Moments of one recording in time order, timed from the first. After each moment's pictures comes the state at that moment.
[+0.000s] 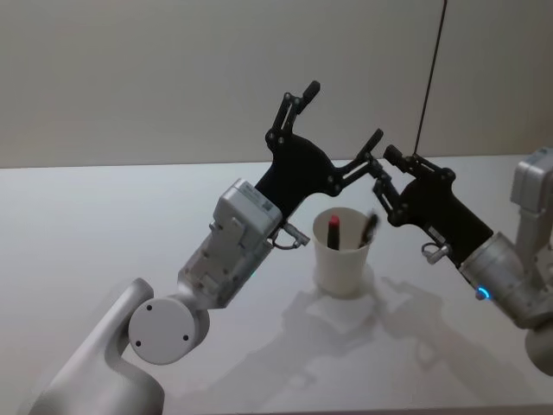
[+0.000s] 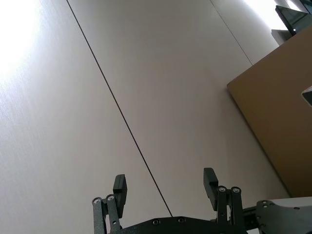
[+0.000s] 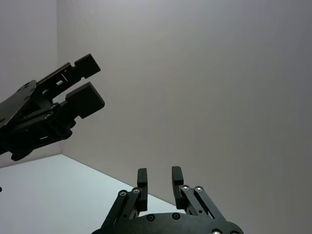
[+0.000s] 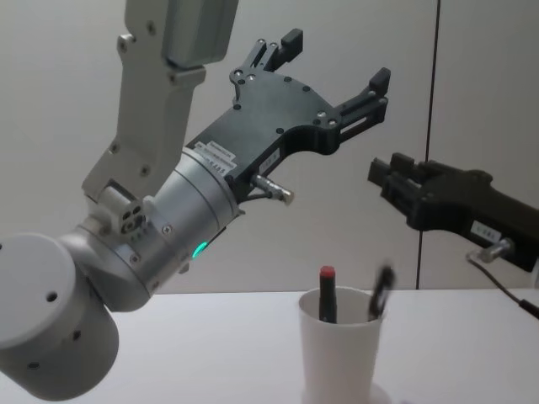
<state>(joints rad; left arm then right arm) -0.39 0.16 0.42 -1.30 0.03 -0.67 -0.20 0.32 0.20 -0.27 -1.27 0.34 -0.38 0.54</state>
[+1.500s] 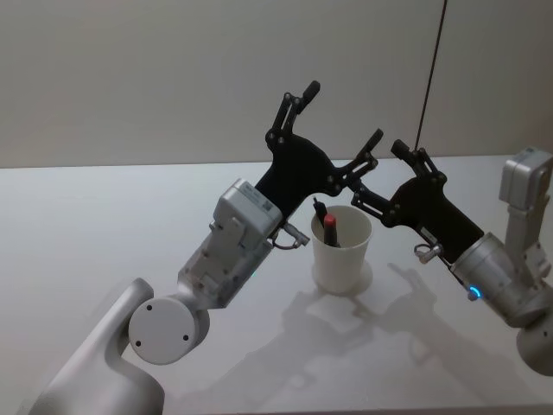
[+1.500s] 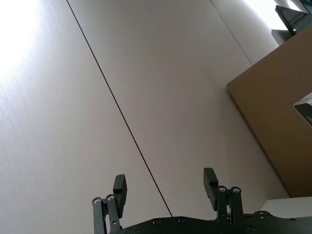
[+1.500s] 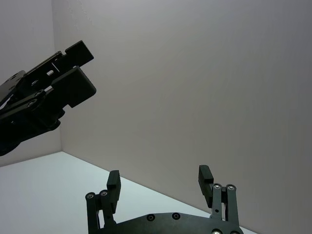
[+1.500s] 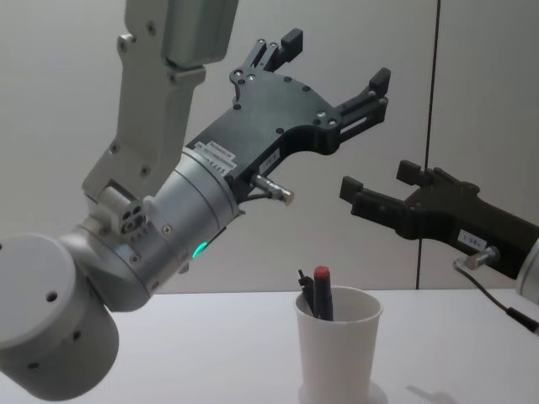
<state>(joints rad) -0.39 0.16 0.42 -1.30 0.03 -0.67 -0.20 0.35 0.19 -0.28 -1.22 0.34 -0.37 0.53</state>
